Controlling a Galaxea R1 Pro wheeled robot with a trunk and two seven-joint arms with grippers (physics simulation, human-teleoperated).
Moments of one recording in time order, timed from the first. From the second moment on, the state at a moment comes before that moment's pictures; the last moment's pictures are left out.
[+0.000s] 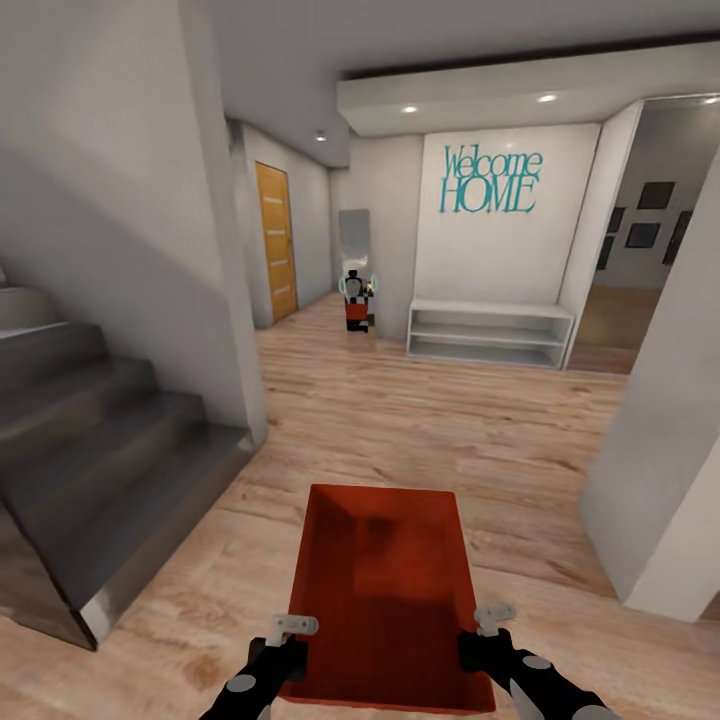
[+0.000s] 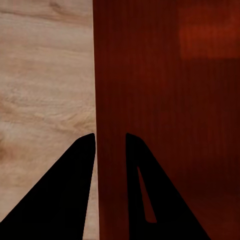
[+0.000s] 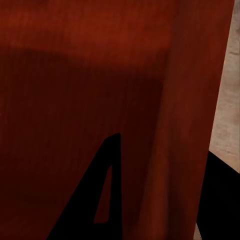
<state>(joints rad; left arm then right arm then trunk) -0.32 -0.05 -0.37 -0.65 0.26 0.08 0.14 -0.56 -0.04 -0.04 -0.14 0.08 -0.12 0.23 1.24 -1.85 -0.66</state>
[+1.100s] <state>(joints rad) -0.32 -0.05 -0.37 -0.65 0.26 0.08 0.14 -0.56 -0.04 -0.04 -0.14 0.08 -0.13 0.23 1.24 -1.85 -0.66</state>
